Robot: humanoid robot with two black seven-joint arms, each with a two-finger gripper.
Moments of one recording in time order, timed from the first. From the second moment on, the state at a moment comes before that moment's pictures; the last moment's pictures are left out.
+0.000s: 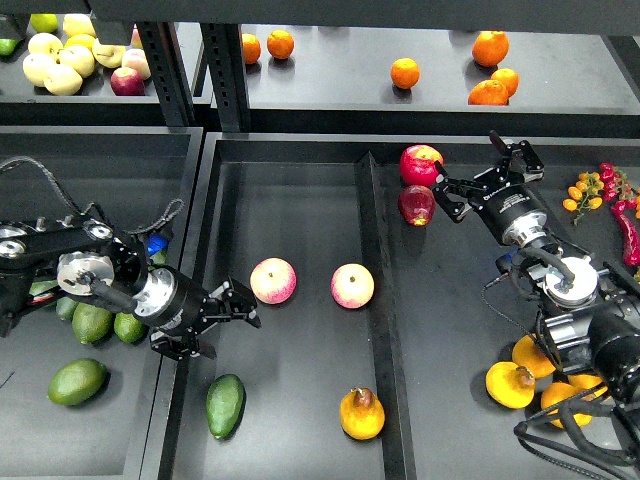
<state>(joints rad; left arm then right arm) -1.00 0.43 0.11 -1.09 0.38 -0.49 0.49 0.75 0.01 1.28 0.25 0.05 0.58 -0.14</state>
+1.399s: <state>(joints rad) -0.81 0.17 0.11 -0.79 0.66 -0.49 0.49 0.72 0.02 1.28 0.26 0.05 0.58 -0.14</state>
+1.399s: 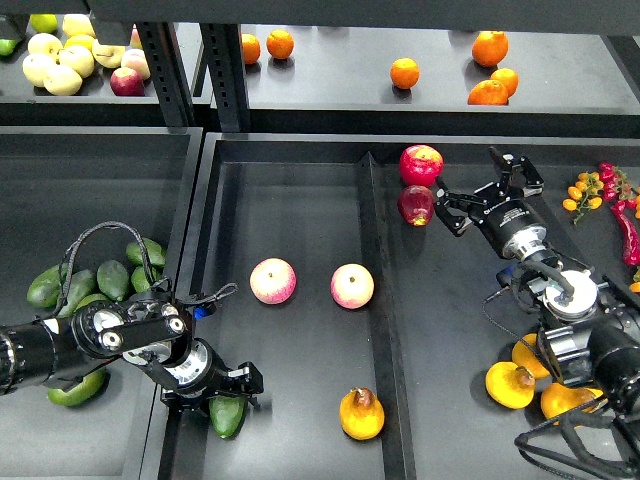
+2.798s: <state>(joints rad) -0.90 0.51 -0.07 -0.88 0.74 -0.49 0.49 0.69 0.02 1.27 0.26 0.05 0.58 -0.14</state>
